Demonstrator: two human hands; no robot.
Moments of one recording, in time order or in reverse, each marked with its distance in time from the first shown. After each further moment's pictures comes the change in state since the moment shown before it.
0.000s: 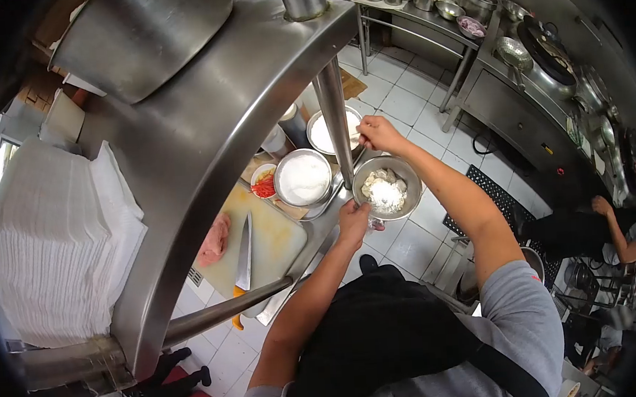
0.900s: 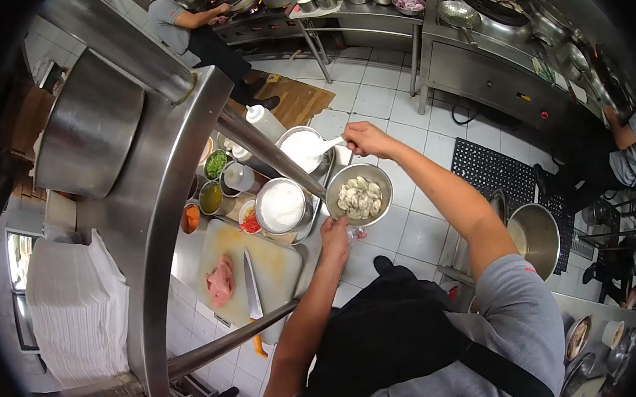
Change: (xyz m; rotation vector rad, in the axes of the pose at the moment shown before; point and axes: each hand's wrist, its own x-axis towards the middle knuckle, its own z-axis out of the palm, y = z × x) left_hand -0.003 -0.004 0.000 0.042 0.033 -0.071; right_hand -0.056 0.008 -0.056 0.203 0.053 0.016
